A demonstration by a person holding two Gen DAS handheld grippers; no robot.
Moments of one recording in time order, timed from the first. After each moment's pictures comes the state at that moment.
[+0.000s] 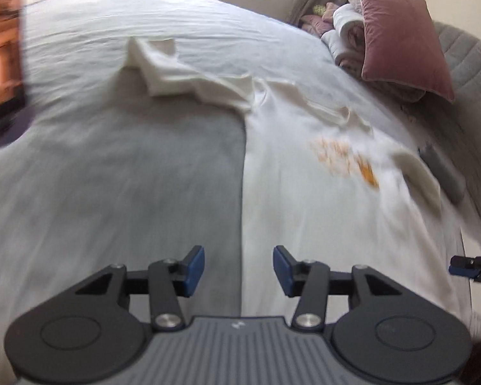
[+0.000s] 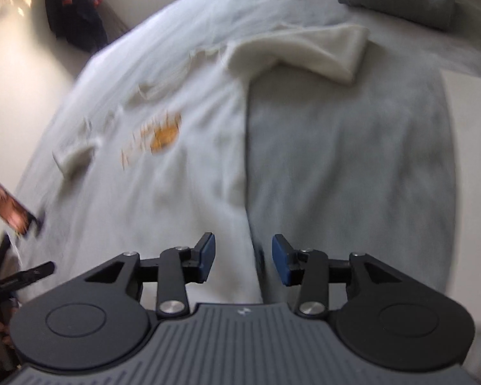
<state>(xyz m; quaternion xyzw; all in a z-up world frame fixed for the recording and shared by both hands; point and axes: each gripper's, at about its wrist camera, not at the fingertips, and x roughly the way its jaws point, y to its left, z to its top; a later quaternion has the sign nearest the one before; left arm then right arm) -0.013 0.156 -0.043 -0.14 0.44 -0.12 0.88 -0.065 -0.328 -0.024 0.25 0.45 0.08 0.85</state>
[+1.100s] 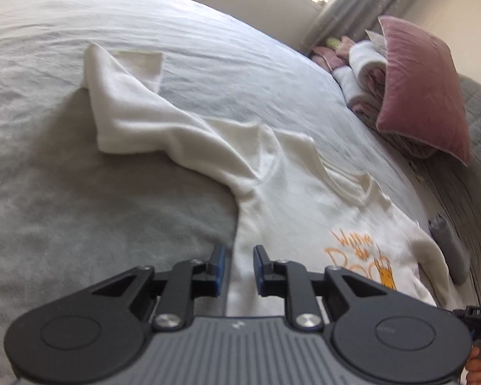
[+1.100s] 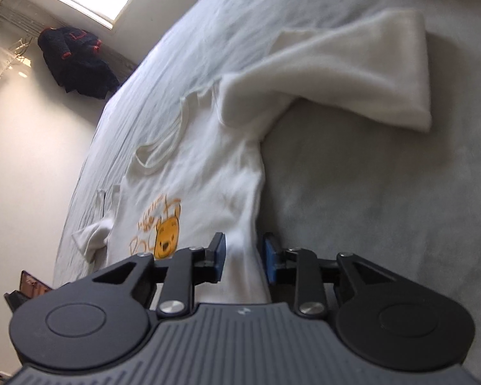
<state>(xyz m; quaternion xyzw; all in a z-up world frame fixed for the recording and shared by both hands) 0.088 0.136 -0.065 -0.20 0.41 -0.12 0.88 0.044 -0.355 -0.070 0.36 0.45 0.12 0.81</state>
